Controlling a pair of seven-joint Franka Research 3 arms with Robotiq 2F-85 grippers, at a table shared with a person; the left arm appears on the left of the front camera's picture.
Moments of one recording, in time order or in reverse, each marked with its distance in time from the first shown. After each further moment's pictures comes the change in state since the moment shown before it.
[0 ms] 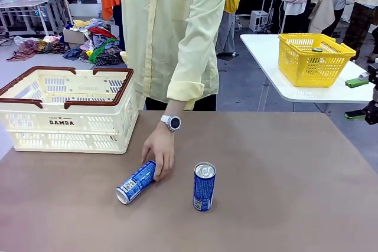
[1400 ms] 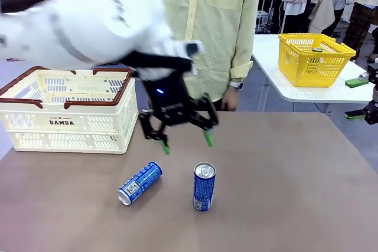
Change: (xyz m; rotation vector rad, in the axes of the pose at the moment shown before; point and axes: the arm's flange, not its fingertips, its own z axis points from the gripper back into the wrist) left arm 0.015 -0.328 -0.420 0.568 0.170 -0.166; right arm 0.000 0.000 0.000 -0.001 0.001 0.001
